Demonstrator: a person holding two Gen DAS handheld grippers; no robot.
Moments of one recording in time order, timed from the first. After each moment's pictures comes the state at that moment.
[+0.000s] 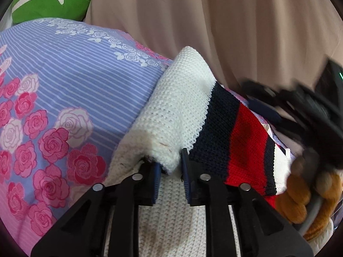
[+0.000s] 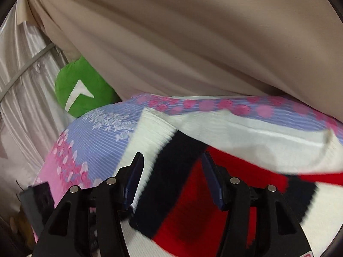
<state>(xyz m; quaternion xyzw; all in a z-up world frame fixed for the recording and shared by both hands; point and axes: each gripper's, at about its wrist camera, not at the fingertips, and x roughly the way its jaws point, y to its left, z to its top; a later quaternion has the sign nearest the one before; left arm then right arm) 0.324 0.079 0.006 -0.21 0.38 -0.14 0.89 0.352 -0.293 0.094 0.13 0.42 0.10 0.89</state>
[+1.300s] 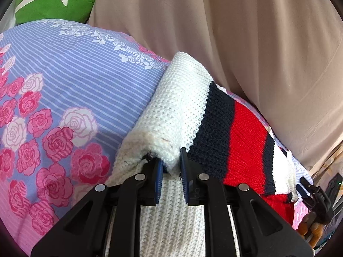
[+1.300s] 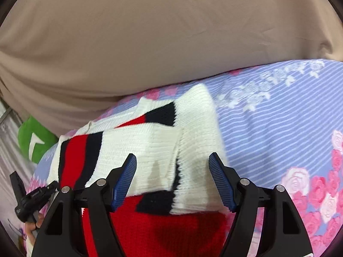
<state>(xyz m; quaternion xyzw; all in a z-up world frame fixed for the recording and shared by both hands) 0.315 0.073 0.004 -0.21 0.37 -0.13 0.90 0.150 -0.522 0.083 0.24 0.37 -0.12 0.89</state>
